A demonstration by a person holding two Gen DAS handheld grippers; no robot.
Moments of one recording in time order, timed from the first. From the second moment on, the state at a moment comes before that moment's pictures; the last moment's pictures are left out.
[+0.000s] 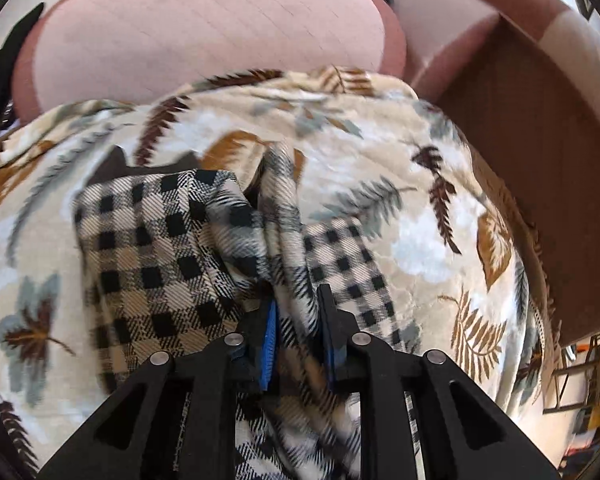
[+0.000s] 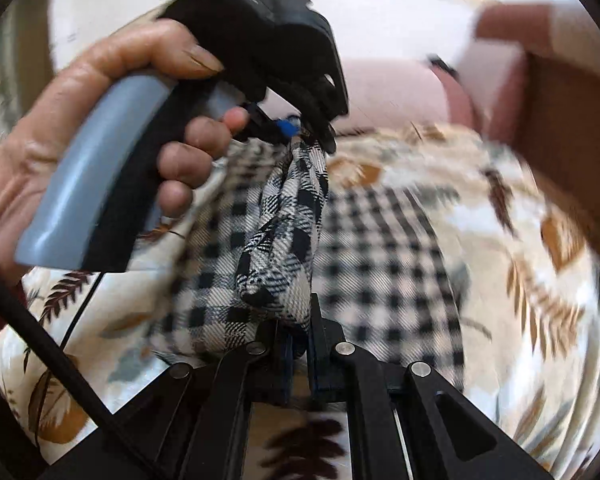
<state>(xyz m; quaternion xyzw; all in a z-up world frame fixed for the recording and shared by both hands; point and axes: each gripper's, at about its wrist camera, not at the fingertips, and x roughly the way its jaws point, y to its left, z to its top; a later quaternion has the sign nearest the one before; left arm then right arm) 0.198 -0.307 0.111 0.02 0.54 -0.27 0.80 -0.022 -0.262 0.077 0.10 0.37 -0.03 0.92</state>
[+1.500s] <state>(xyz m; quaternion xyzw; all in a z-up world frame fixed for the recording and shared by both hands) 0.089 -0.209 0.034 0.05 0.50 -0.20 0.84 0.041 -0.441 0.035 0.31 0.44 -0.02 0.84</state>
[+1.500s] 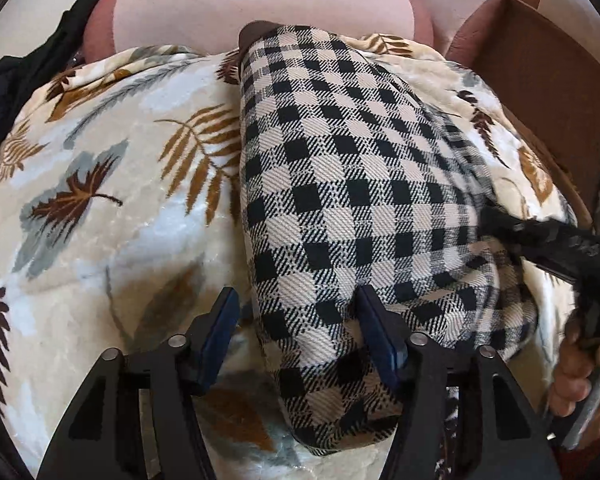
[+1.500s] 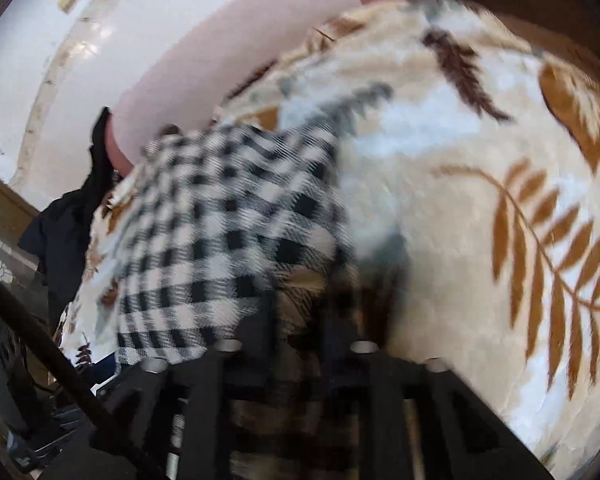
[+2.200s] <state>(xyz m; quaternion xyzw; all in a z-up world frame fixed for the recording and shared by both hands) 0.048 -0.198 0.040 0.06 0.52 -0.21 0.83 -0.011 -0.406 0.042 0.25 0.52 0.04 0.82</state>
